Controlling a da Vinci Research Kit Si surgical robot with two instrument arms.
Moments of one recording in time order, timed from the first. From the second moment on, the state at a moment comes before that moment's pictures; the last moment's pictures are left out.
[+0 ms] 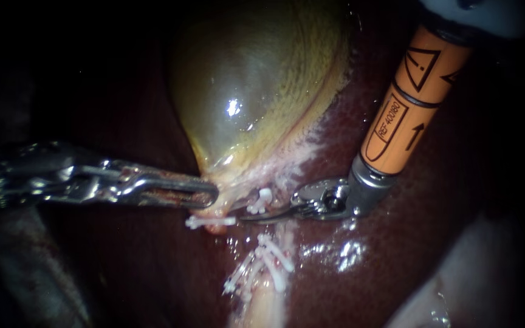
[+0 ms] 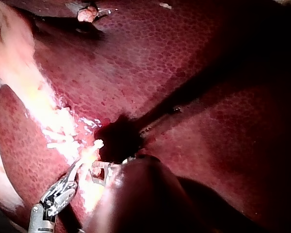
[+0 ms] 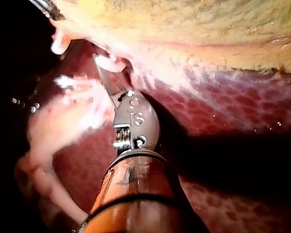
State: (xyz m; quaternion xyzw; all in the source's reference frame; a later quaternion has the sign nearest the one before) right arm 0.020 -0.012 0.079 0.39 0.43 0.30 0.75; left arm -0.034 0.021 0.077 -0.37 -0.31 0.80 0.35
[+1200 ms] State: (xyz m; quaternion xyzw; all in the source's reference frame) right arm 0.018 -0.014 0.078 0.38 0.45 0.29 0.76; left arm -0.034 0.021 0.077 -0.37 -0.31 0.80 0.35
